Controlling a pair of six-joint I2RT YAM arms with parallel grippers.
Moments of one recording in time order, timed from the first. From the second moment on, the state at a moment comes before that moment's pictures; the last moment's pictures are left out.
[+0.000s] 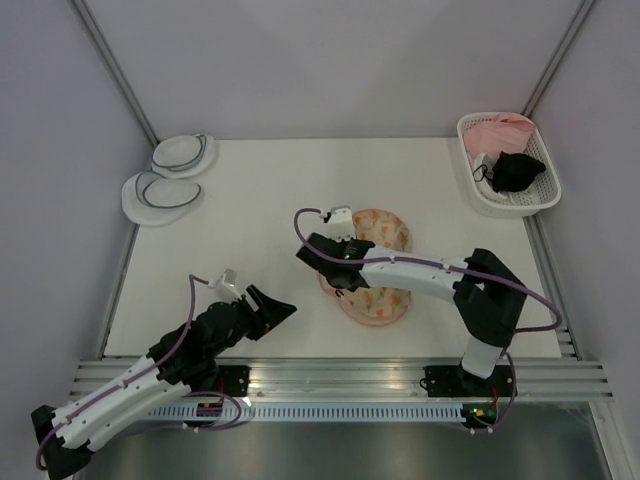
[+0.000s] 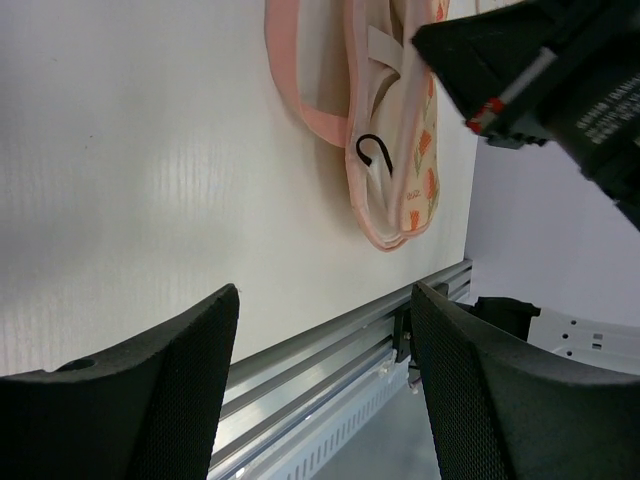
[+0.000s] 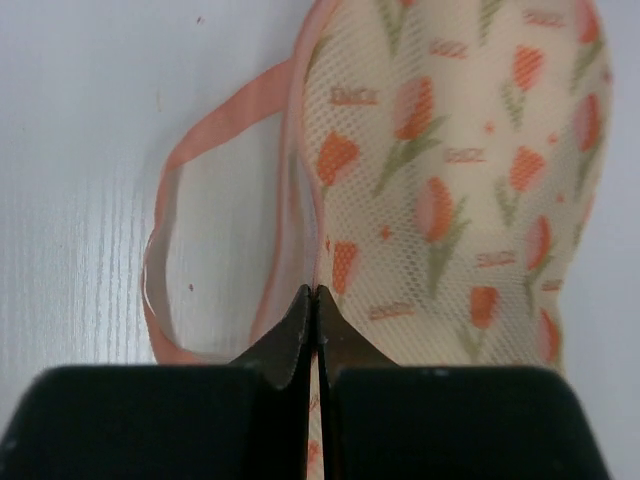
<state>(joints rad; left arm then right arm) -0.93 0.23 0.17 -0.39 -0.18 -1.29 1.03 1.83 1.27 -0.61 0.74 0.74</state>
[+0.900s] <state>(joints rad) -0.93 0.32 0.20 -0.41 -0.18 -1.29 0.65 0.88 0.85 -0.84 0.86 0.80</state>
